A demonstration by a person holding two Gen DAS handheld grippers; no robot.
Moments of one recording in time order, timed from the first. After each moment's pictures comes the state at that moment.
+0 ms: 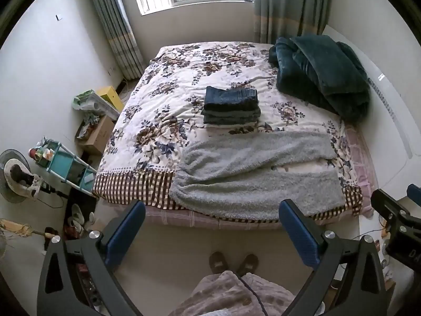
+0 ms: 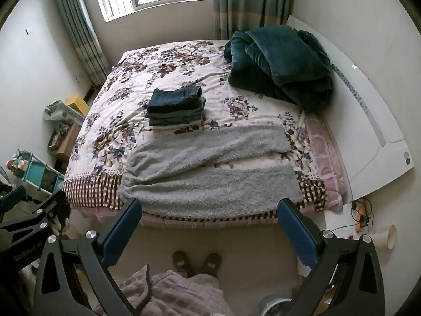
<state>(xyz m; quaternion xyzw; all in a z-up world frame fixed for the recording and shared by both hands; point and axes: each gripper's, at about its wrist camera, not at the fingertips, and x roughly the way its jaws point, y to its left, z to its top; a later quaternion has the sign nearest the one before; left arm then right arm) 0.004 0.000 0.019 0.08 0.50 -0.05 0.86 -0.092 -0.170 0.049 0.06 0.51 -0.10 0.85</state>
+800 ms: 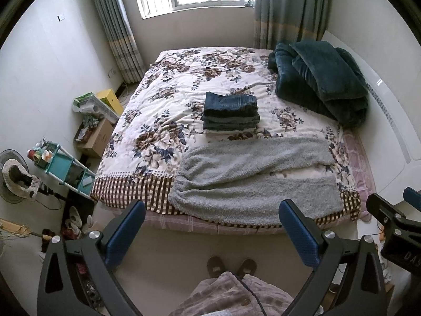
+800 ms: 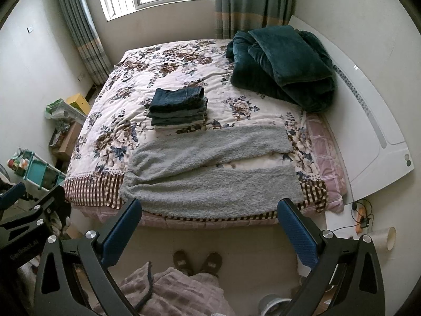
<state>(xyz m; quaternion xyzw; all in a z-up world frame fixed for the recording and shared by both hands) 0.005 0.000 0.028 0.07 0.50 -0.05 0.86 -0.095 -0.168 0.056 0.06 0.51 -0.10 0.85</state>
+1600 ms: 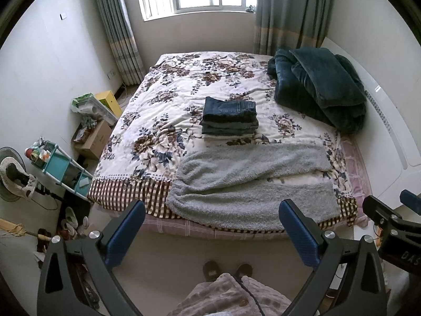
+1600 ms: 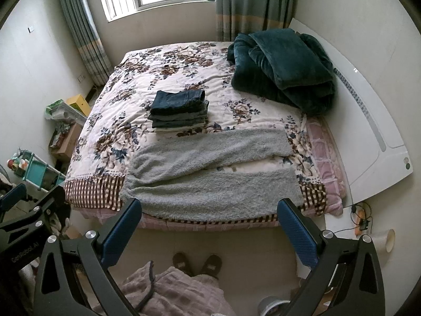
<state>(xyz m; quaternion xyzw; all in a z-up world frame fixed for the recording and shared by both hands) 0.019 -0.004 0.036 0.06 0.49 -0.05 0.87 -0.090 -0.165 0.064 0.06 0.51 -0.10 0.85</state>
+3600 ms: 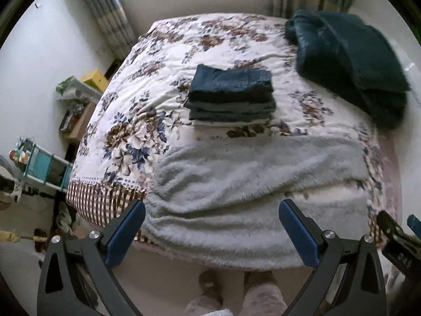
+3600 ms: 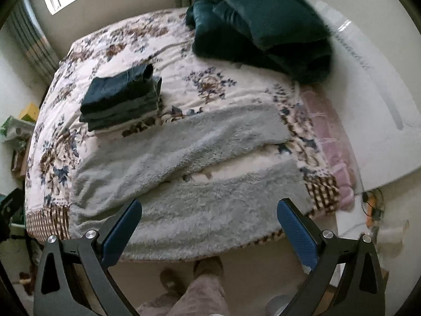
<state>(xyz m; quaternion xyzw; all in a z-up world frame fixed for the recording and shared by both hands) 0.234 -0.082 -0.195 0.07 0.56 -0.01 0.83 0.150 -0.312 -0.216 0.09 0.57 -0.18 0.80</state>
